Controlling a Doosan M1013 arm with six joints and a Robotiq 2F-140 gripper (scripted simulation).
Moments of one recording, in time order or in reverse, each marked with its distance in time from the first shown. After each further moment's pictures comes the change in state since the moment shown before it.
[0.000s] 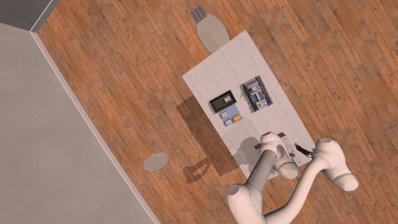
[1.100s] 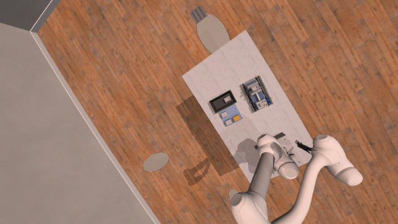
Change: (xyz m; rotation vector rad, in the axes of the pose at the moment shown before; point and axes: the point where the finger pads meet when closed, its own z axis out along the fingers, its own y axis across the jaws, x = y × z) arm -0.031 0.009 -0.007 -0.001 0.025 -0.056
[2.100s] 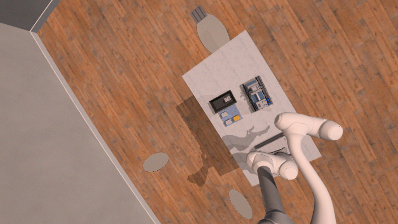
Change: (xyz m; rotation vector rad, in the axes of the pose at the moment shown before) arm -0.179 0.173 0.008 0.033 0.081 -0.301
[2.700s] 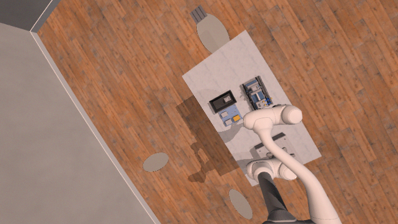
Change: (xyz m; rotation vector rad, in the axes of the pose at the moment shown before) arm -0.080 0.161 0.023 0.020 0.010 -0.158
